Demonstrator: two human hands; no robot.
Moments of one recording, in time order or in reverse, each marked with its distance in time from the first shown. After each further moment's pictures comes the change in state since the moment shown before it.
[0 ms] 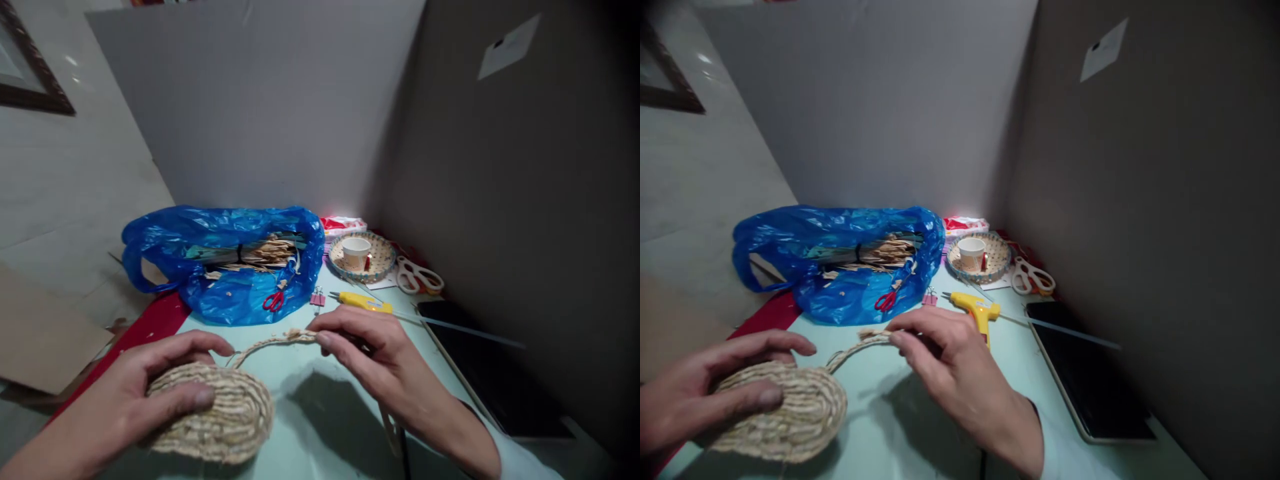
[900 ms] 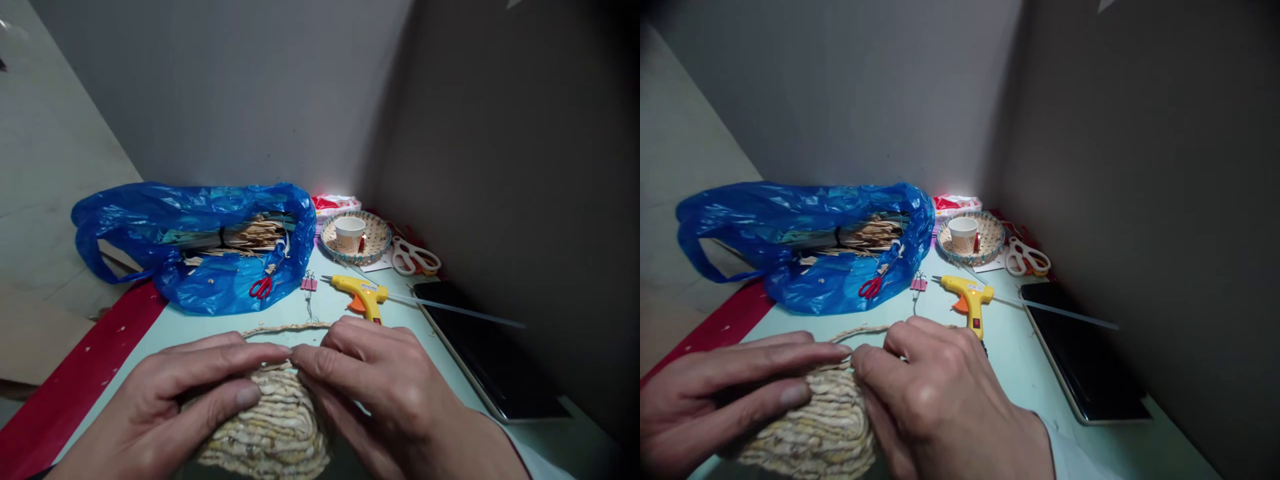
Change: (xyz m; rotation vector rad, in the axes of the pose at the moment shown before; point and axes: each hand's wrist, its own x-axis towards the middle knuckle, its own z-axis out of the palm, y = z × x) left_hand 0.009 0.015 0.043 0.187 -0.010 0.323; right_hand -0.019 -0.011 0.001 -0.464 -0.138 -0.160
